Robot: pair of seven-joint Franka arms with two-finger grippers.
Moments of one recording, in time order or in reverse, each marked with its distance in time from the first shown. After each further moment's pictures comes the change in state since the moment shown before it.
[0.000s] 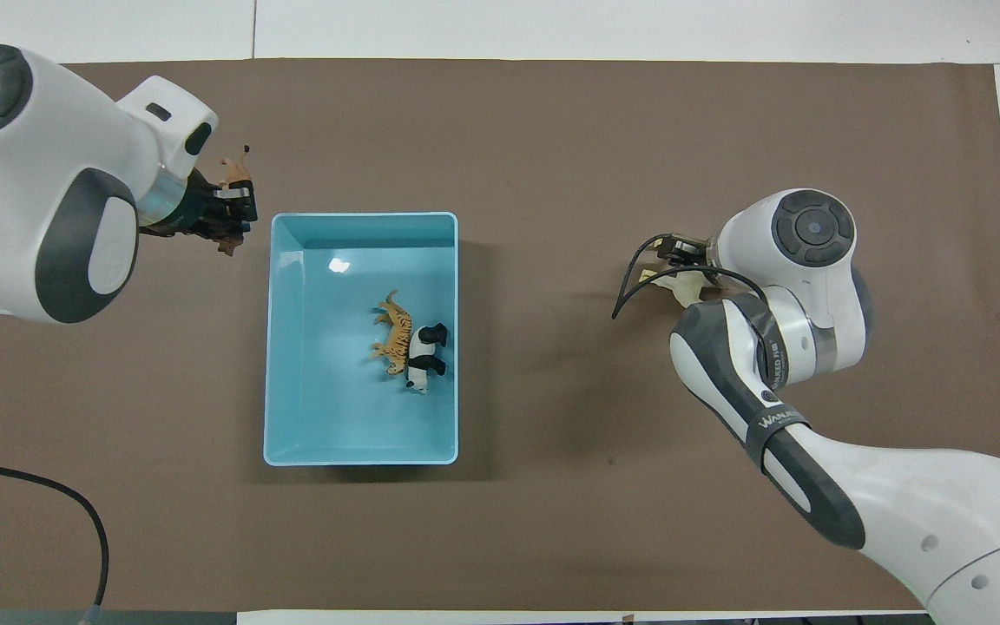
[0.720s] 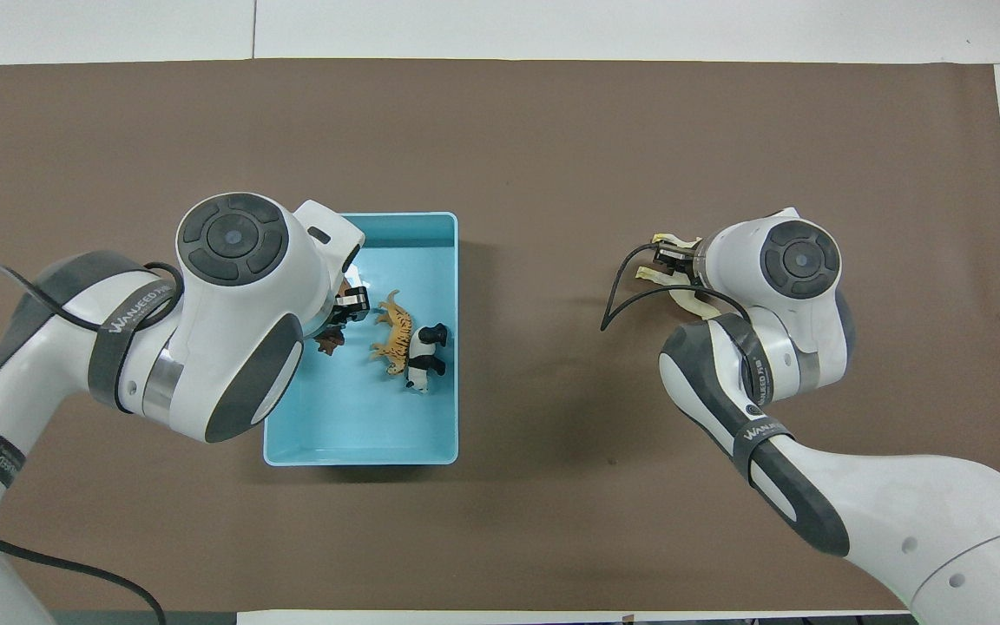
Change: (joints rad) left arm -0.203 -0.134 0.009 -0.287 0.097 0.029 -0.262; right arm 0.012 -0.002 0.008 -0.038 0.004 0.093 0.014
